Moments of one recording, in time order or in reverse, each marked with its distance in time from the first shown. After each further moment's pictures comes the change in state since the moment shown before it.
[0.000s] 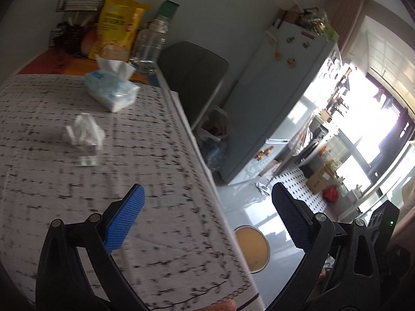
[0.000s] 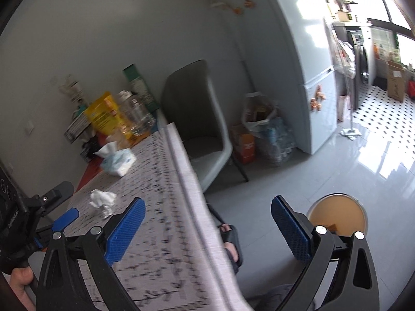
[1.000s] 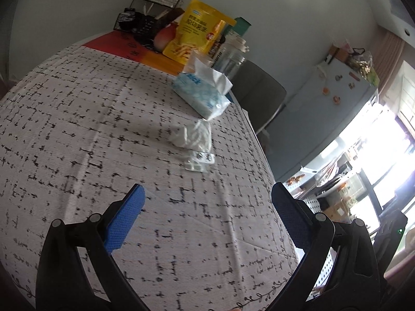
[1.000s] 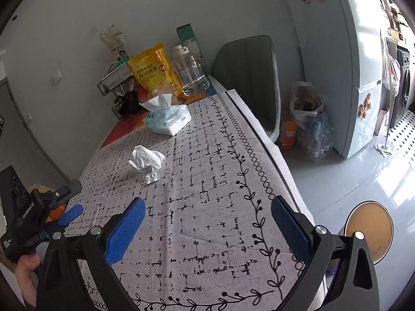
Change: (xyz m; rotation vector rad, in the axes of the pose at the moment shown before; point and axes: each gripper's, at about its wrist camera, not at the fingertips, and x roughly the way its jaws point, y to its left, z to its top) left arm -0.055 0.156 -0.004 -0.204 -0.067 0.134; right arm 0.052 0.123 -0.043 -0.195 0.136 0.119
